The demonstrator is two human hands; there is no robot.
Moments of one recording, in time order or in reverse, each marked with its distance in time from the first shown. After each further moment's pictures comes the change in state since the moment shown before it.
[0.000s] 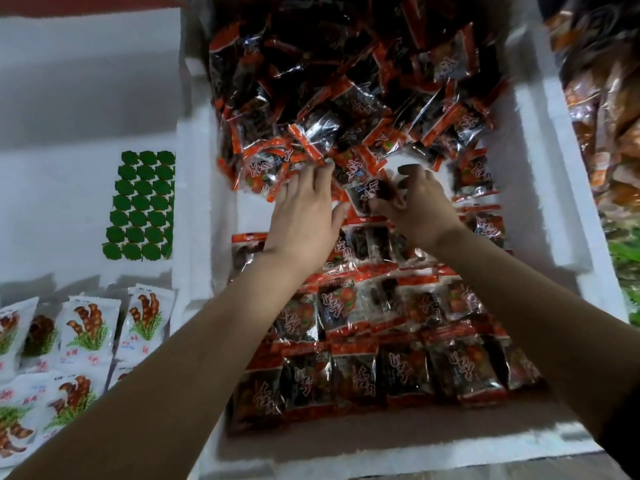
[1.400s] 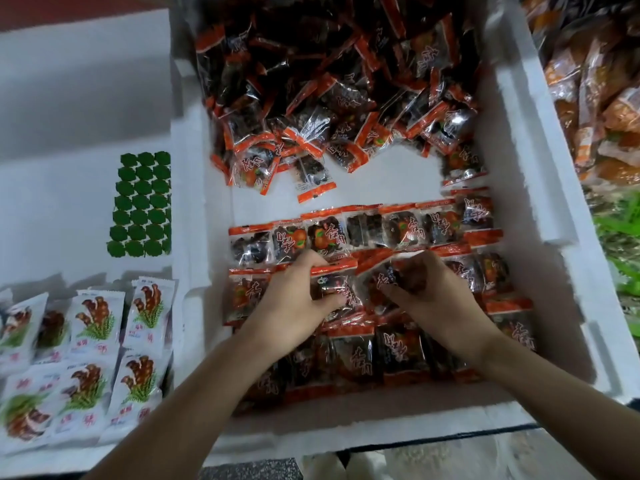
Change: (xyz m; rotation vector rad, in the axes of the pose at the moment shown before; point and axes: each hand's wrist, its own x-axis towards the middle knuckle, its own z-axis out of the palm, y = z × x) left_hand -0.091 0.011 -0.014 -0.533 -0.418 -0.231; right_hand -0.121 0.025 0.014 0.323 -0.082 0.119
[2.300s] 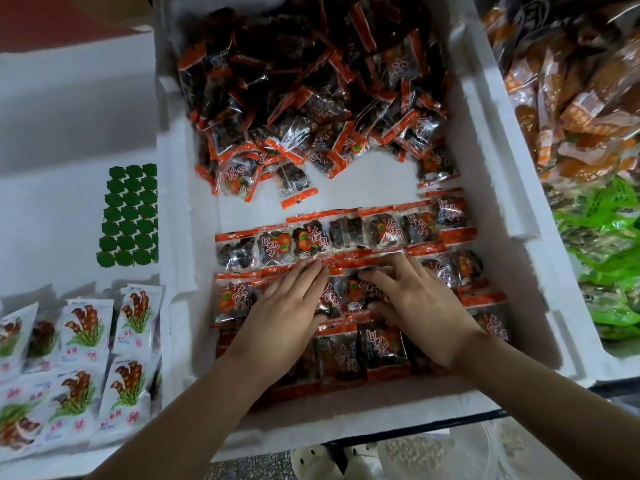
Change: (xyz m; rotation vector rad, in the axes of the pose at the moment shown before) left_hand -0.004 -0.031 0.029 0.871 0.208 0.467; right_hand -0.006 0.018 -0.003 -0.626 -0.001 -0.512
